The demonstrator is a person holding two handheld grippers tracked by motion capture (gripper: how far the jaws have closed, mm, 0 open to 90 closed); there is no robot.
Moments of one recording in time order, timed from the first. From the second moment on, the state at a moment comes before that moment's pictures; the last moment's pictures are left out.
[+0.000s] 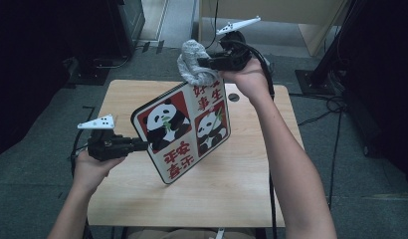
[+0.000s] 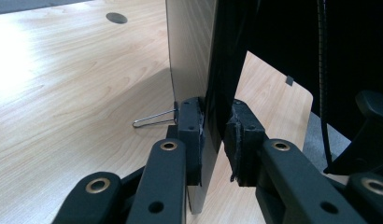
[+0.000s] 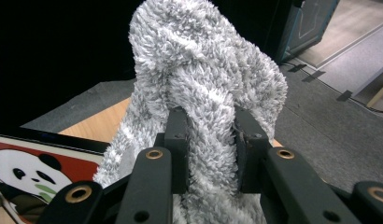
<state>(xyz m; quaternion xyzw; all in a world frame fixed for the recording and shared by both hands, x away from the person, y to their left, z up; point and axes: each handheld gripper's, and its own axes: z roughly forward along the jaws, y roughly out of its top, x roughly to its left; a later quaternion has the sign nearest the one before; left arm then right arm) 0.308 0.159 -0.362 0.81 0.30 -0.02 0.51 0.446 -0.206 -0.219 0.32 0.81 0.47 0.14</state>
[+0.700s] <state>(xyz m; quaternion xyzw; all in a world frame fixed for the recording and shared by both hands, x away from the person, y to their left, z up) 0.310 0.161 -0.363 0.81 0.30 -0.02 0.51 0.459 -0.242 -0.220 0.37 0.79 0.46 0.16</state>
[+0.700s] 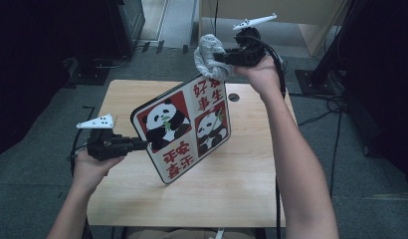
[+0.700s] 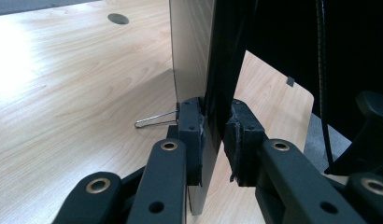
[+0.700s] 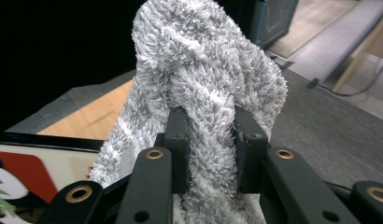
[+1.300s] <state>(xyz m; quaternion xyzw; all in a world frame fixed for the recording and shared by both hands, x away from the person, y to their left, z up) 0.310 0.161 -0.363 0.81 0.30 -0.02 0.51 0.462 -0.258 -0.232 0.41 0.78 0.43 0.20</state>
